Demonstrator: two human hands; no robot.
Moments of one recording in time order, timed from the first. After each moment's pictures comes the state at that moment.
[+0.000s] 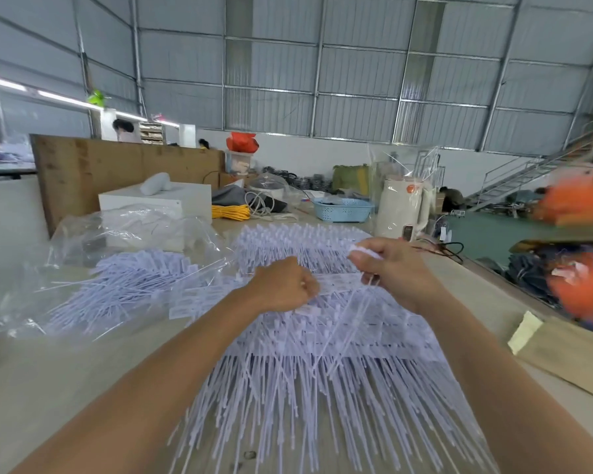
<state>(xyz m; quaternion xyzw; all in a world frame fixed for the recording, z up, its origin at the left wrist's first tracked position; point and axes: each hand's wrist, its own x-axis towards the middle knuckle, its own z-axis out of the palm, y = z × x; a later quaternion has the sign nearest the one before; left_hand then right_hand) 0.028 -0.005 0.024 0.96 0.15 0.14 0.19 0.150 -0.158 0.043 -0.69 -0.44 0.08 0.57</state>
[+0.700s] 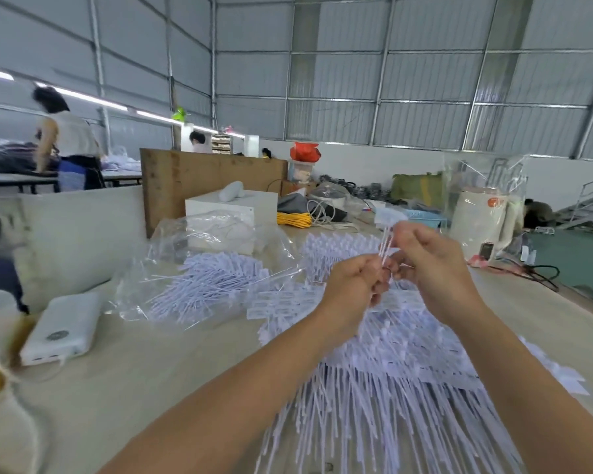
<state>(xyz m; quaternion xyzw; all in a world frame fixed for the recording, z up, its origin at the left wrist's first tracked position) 0.003 -0.034 0.026 0.63 0.09 0.35 0.68 0.096 -0.105 0.056 -0.54 -0.47 0.09 0.69</state>
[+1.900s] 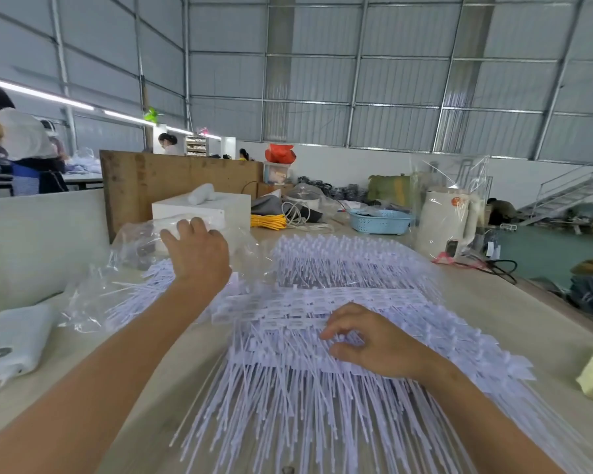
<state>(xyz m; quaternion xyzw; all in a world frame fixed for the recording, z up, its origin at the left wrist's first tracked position) -0.056 0.089 0.042 0.79 0.54 0.19 -0.21 0.112 -0.120 -0.015 -0.70 -0.65 0.10 0.28</state>
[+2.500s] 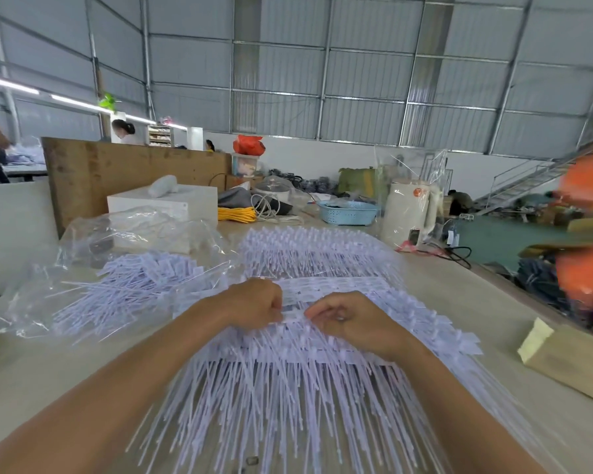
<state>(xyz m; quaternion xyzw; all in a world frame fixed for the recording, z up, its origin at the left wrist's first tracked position) -0.001 0.026 0.013 0.98 0.19 0.01 0.09 0.123 -0.136 -0.012 -0.69 -0.54 0.19 0.45</state>
